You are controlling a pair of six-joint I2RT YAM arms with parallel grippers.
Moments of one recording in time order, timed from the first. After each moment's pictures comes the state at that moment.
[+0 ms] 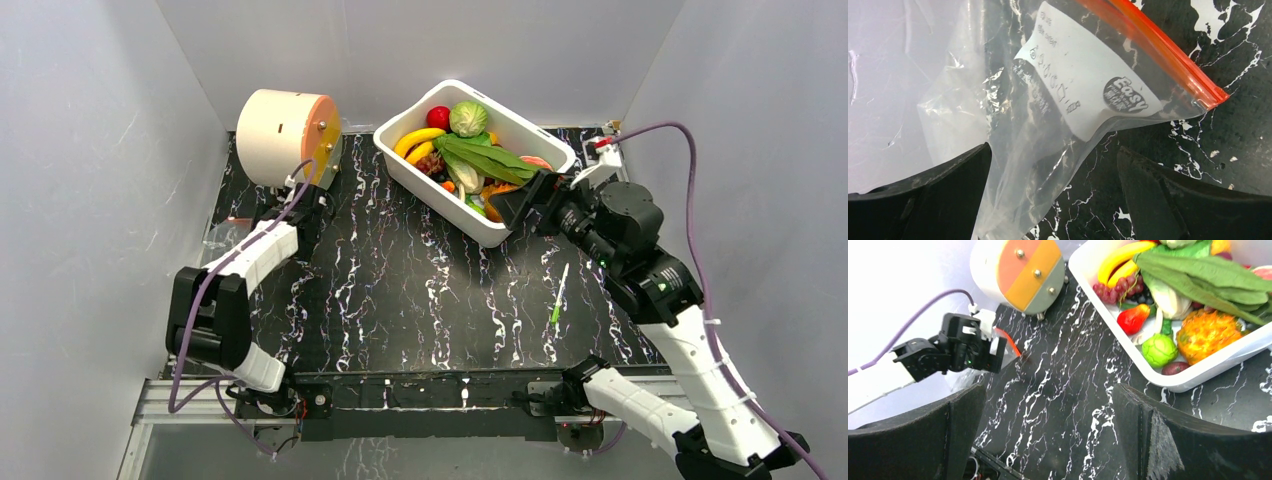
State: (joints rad) left arm -0.22 1.50 0.97 -0.63 -0.78 -0.01; right arm 0.49 0.85 1.20 -0.53 -0.05 0.54
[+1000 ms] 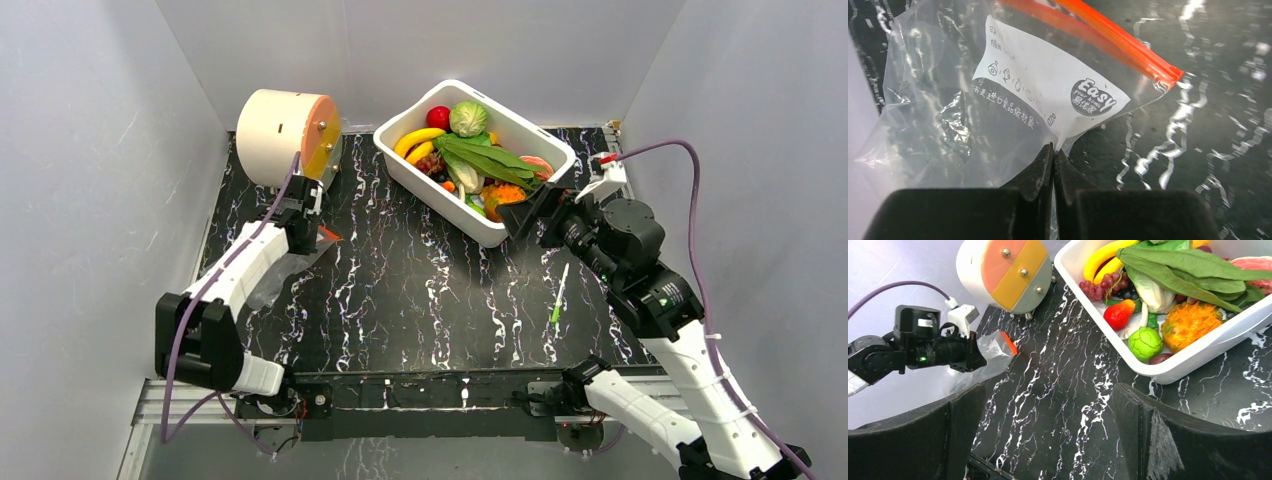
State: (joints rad) left arm -0.23 1.43 1.04 -0.73 -0.35 -0.03; right arm 0.49 0.75 1.12 -0.52 0.01 0.52
